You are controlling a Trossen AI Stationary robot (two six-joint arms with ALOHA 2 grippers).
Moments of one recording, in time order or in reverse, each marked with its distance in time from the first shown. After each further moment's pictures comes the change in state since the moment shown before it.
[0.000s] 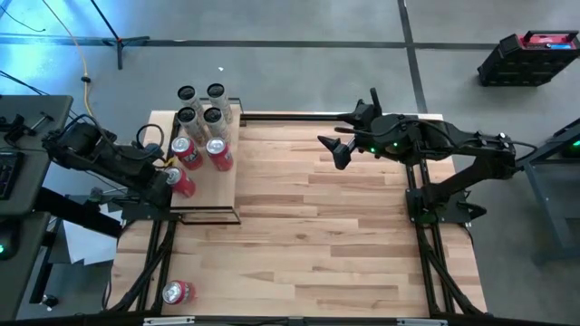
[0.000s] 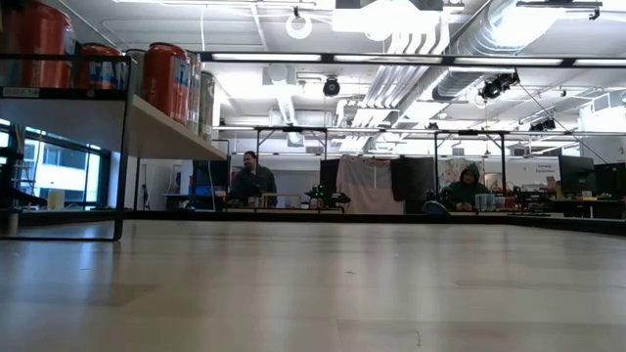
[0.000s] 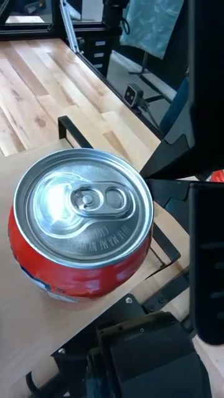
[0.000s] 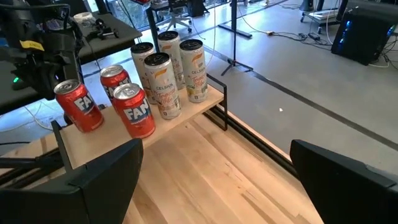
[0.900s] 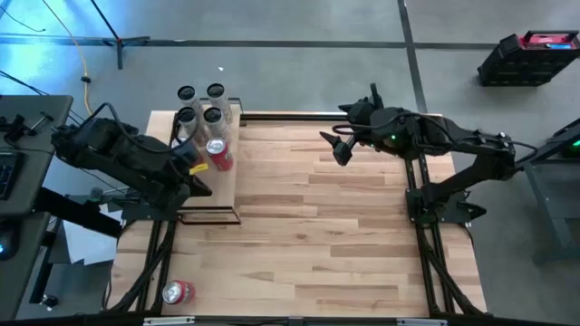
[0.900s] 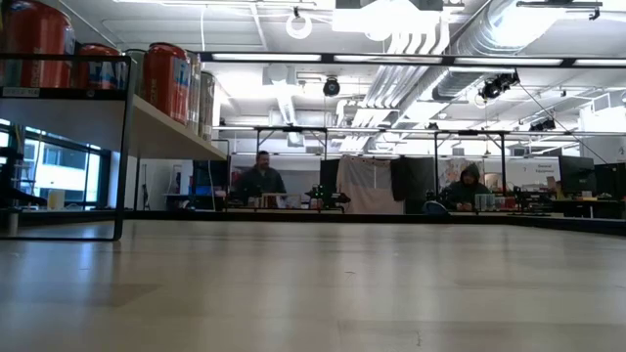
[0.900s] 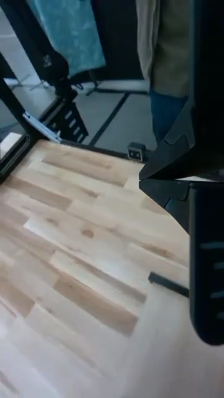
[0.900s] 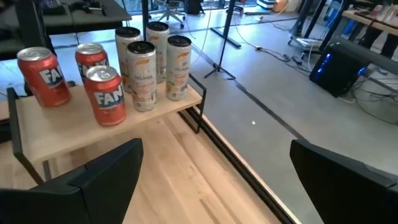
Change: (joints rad) left arm 0.000 0.461 0.425 0.304 -0.021 0.609; right arm -0.059 0.000 0.000 0.000 -0.006 -0.246
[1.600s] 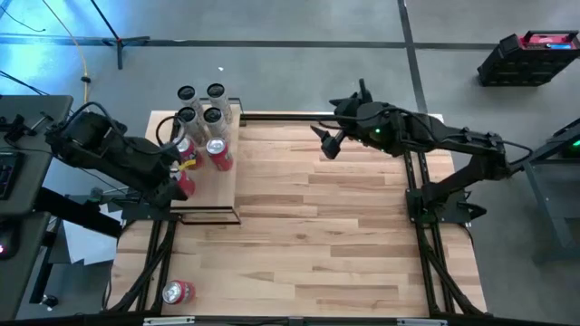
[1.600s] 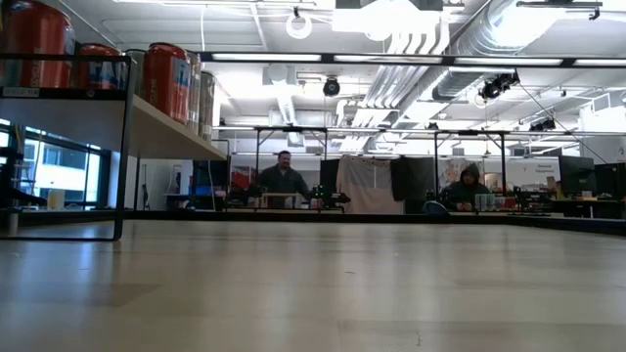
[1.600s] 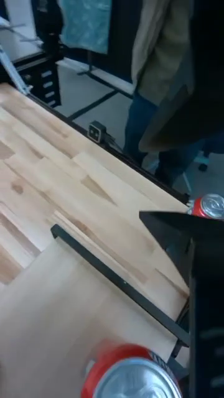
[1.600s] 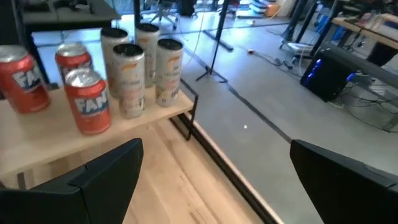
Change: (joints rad) left arm 0.001 -0.064 0.016 -0.304 0.116 -0.333; right arm -0.055 0.065 0.001 0.086 -0.021 -0.065
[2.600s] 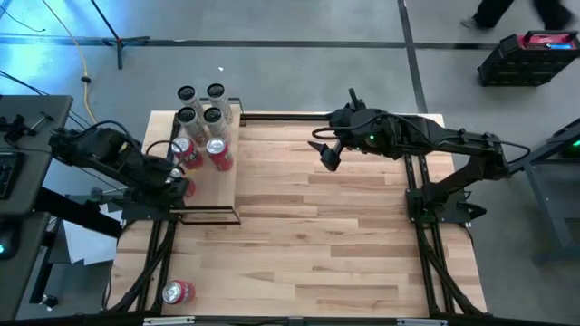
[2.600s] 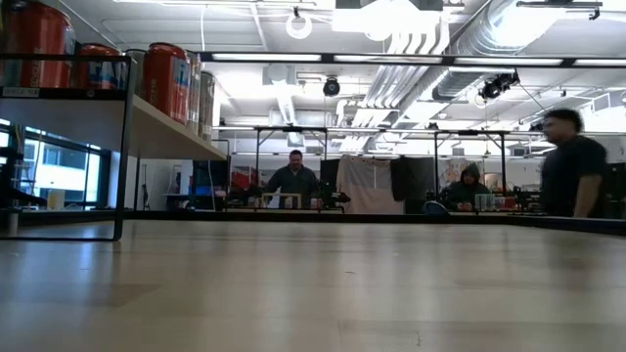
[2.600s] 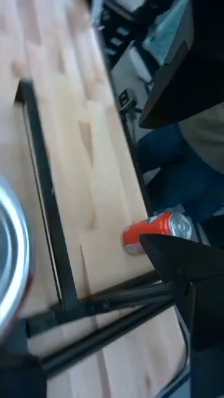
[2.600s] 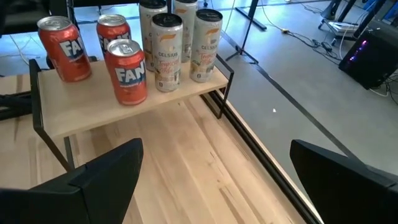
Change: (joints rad) left arm -0.021 -0.145 -0.344 -0.002 0.137 -0.691; right arm 0.022 0.016 -0.001 -0.075 -0.119 0.051
